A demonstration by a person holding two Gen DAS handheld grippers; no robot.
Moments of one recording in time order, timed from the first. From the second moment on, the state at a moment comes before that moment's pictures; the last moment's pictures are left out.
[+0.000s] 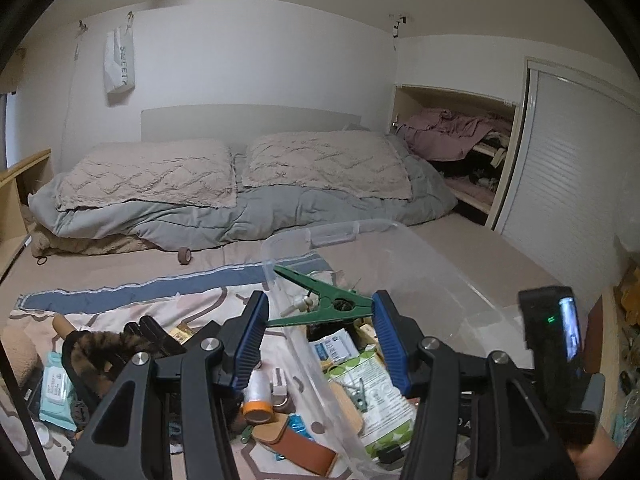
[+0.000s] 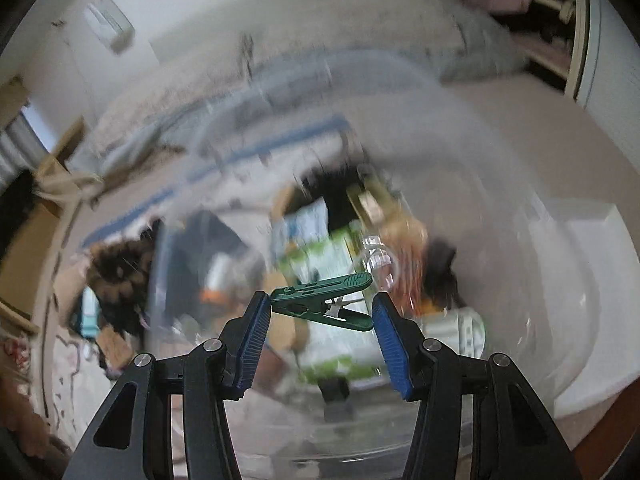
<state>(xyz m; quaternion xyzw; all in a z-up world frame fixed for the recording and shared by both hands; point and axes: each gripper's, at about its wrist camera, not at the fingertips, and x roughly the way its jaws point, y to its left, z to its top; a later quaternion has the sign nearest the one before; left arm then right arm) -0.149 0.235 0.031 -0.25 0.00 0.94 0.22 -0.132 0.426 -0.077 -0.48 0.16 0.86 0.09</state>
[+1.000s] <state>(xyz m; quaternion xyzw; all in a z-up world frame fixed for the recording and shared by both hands) -0.145 0.228 0.026 -0.27 0.00 0.94 0.22 -0.111 0.423 -0.056 -0.52 0.10 0.83 0.16</state>
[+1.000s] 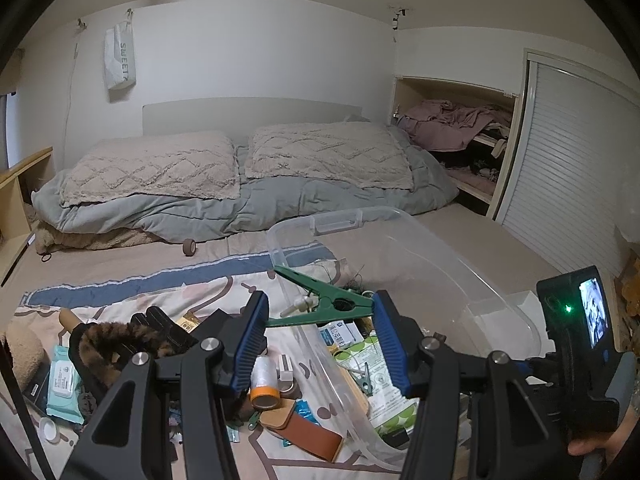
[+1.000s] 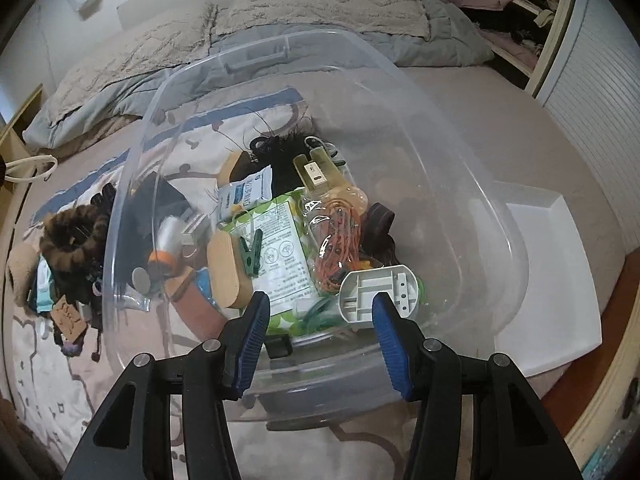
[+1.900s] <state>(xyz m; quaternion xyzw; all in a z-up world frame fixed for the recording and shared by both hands) -0.154 0.255 0.004 -0.31 0.01 0.92 0.22 -0.041 0.416 0.014 -0.24 0.11 0.95 0.15</state>
